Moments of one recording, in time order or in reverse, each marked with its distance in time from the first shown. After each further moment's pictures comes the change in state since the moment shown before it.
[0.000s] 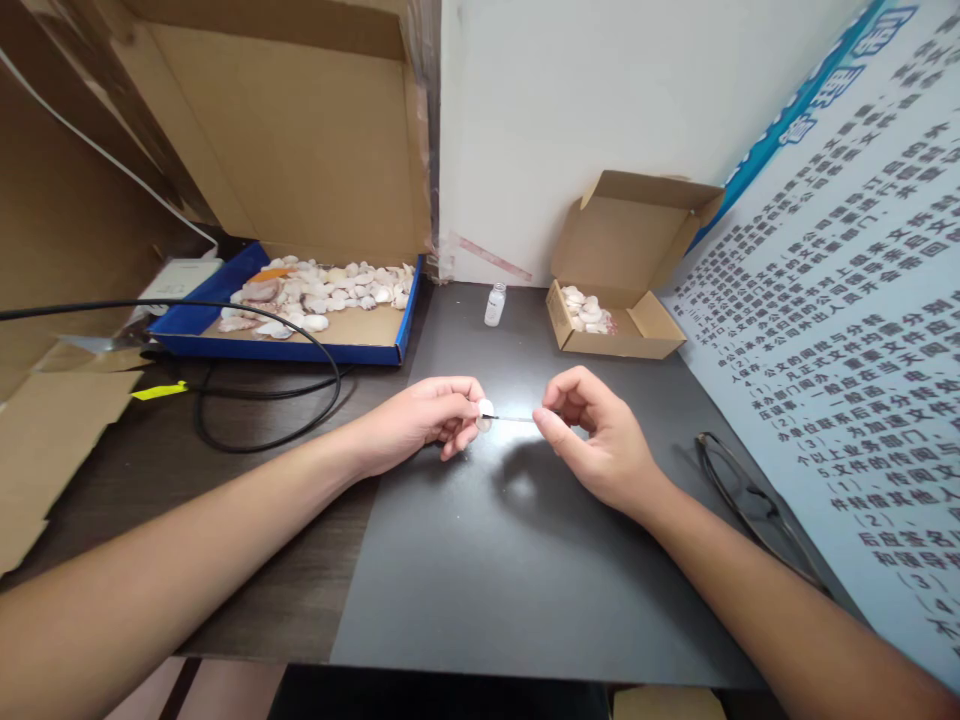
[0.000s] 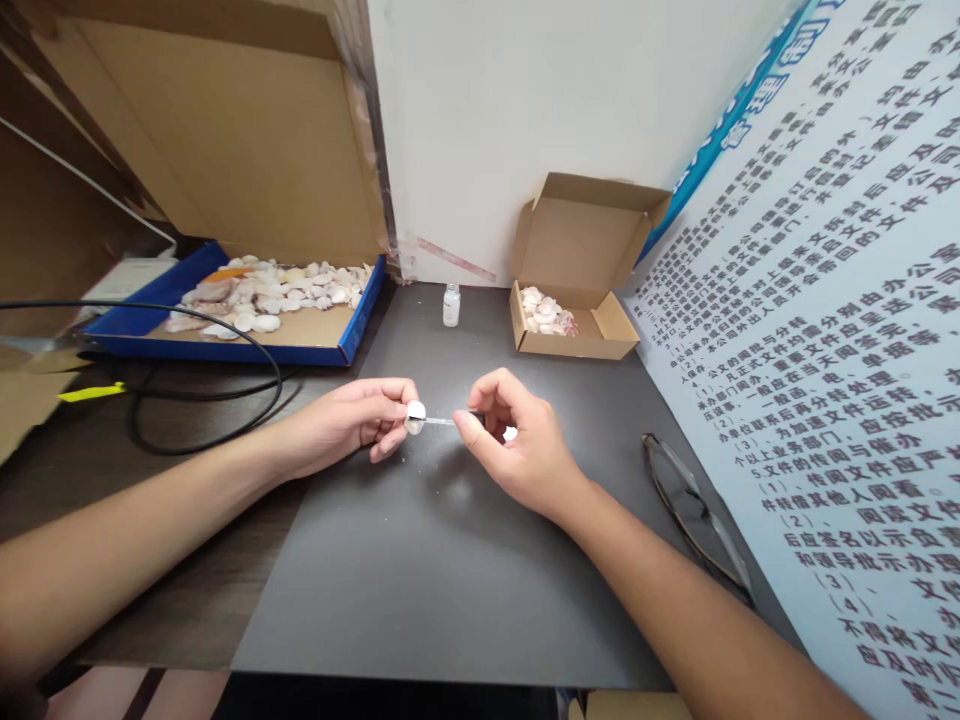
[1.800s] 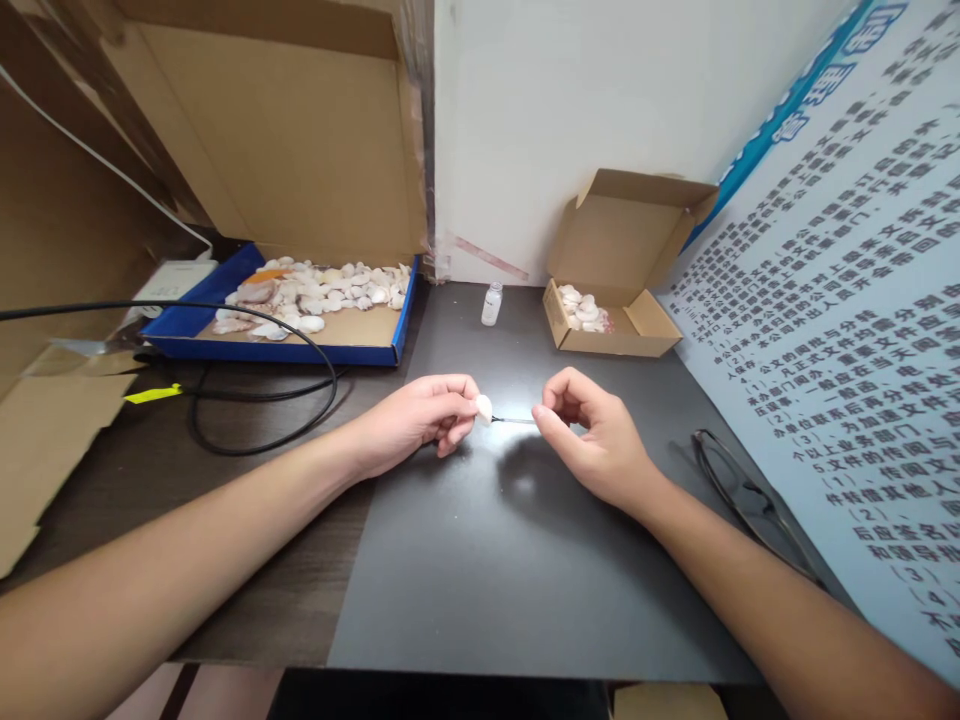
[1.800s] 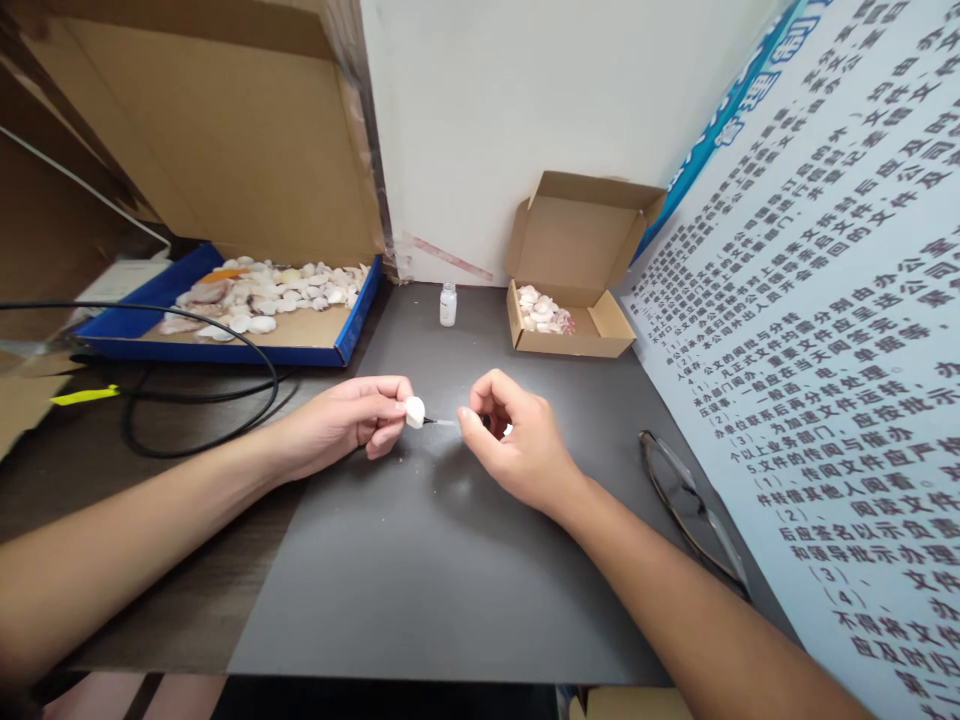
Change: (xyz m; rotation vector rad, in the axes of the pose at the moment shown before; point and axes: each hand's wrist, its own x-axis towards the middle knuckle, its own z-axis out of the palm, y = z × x) left_hand 0.001 -0.001 0.000 -0.022 0.039 -0.003; right_hand 0.003 0.000 0.002 -0.056 0.022 0.017
